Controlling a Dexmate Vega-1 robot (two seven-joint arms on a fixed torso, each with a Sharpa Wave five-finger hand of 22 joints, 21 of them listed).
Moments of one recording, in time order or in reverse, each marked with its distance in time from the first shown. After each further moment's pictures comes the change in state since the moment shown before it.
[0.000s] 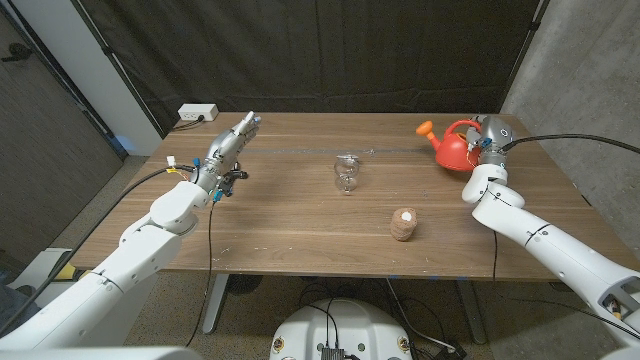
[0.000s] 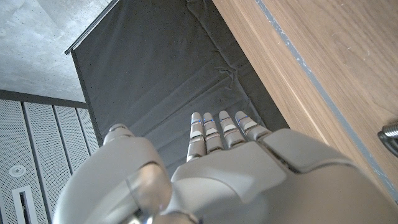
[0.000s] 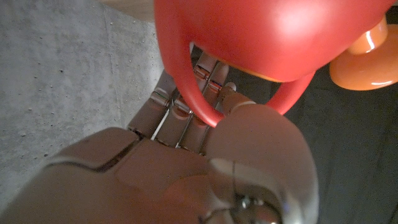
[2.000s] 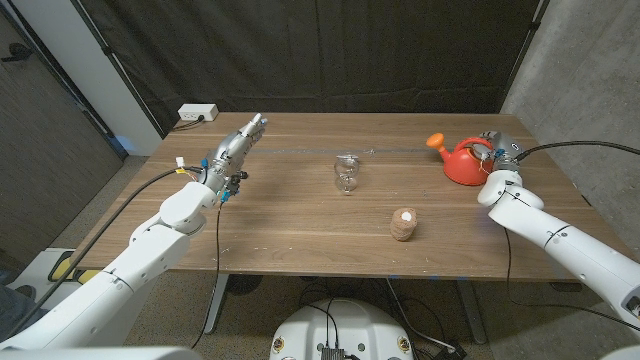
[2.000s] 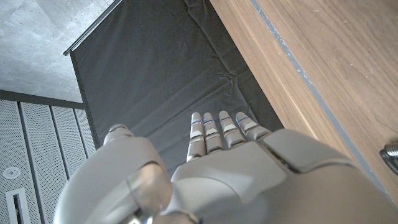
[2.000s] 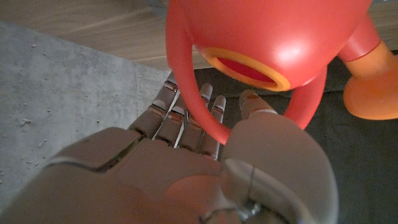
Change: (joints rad) left arm -0.026 -0.027 0.033 0.008 0.010 0.020 0.005; left_hand 0.000 0.000 -0.010 -0.001 0.000 0.000 0.000 0.000 0.000 0.000 0.000 0.000 0.000 0.000 0.000 0.000 0.000 -0.007 0.007 0.000 0.000; right arm -0.031 -0.082 0.027 0.003 0.166 -0.014 0.118; right_hand -0.247 -0.126 -0.106 -0.013 0.010 -0.249 0.020 -0.016 -0.040 -0.406 0.113 -0.096 0.002 -0.635 0.162 -0.086 -0.004 -0.412 0.054 -0.225 -0.120
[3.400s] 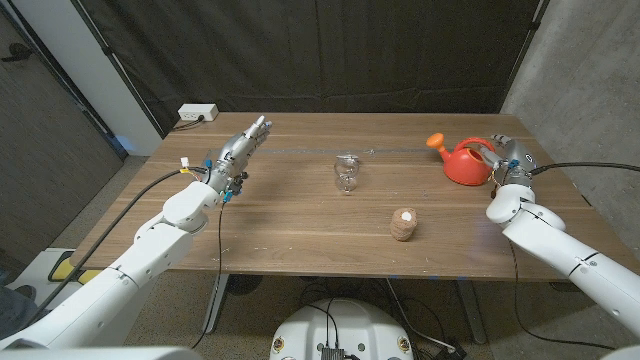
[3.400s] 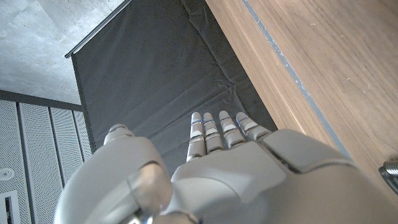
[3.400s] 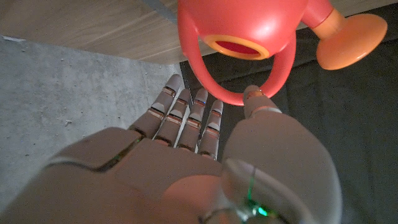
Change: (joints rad) left arm -0.039 -0.015 0.029 0.058 -0.022 -0.013 -0.055; left_hand 0.004 0.004 -0.005 0.005 0.000 0.003 0.003 0.000 0.000 0.000 0.000 0.000 0.000 0.000 0.000 0.000 0.000 -0.005 0.005 0.000 0.000; right arm -0.237 -0.043 0.169 -0.227 0.109 0.049 -0.127; right_hand 0.007 -0.023 -0.006 -0.032 -0.006 -0.061 0.004 0.000 -0.005 -0.086 0.018 0.004 -0.011 -0.082 0.021 0.002 -0.024 -0.078 0.014 -0.072 -0.005
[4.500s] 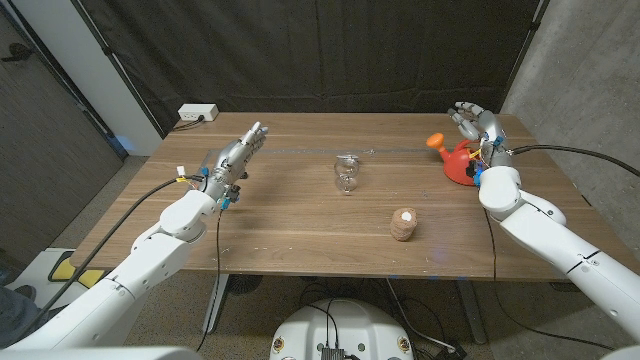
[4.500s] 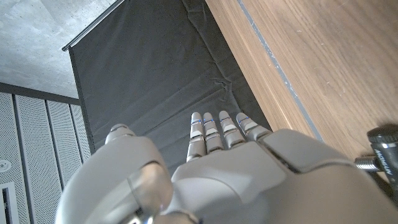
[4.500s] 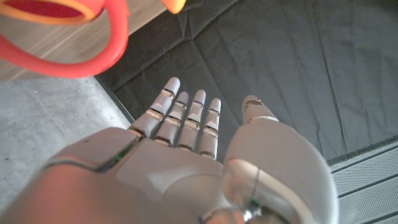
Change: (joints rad) left arm 0.063 0.004 -0.024 -0.018 -0.014 -0.029 0.023; left_hand 0.009 0.009 -0.009 0.000 0.000 0.000 0.000 0.000 0.000 0.003 -0.003 0.000 0.000 0.000 0.000 0.000 0.000 0.000 -0.001 0.000 0.000; right arm -0.003 0.055 0.056 -0.088 0.078 0.410 0.137; right_hand -0.105 0.052 -0.033 0.053 0.004 0.001 0.051 0.009 -0.005 -0.023 0.024 0.011 -0.006 -0.052 0.005 0.008 0.005 -0.035 -0.011 -0.044 0.003
